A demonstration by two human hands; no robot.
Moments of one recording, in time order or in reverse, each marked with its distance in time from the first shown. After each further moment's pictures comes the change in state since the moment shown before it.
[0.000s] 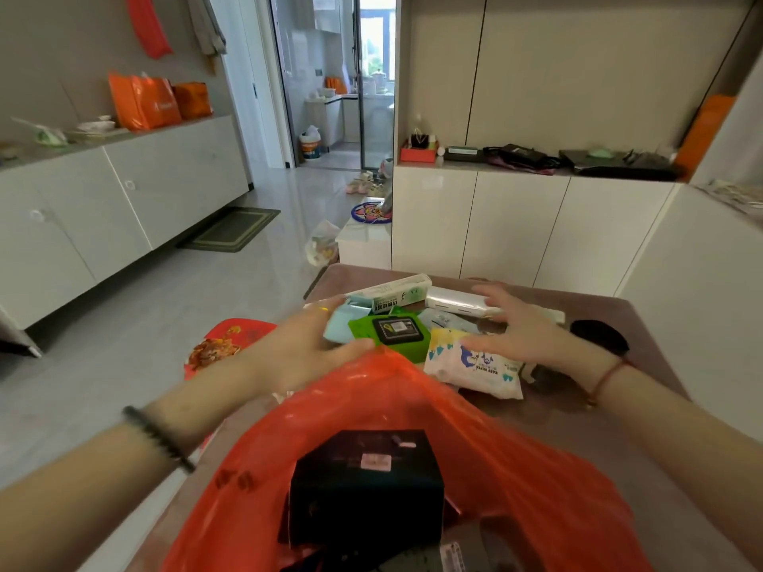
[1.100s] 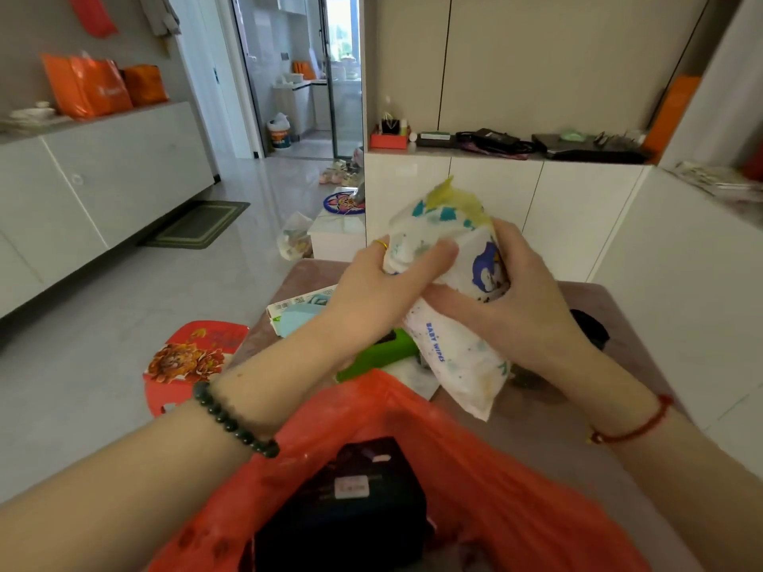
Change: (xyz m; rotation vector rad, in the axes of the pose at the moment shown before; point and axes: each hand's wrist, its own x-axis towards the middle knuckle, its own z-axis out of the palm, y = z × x) left_hand 0.055 0.091 0.038 -0.759 0.146 0.106; right_hand -0.035 -0.048 -0.013 0.531 0.399 -0.280
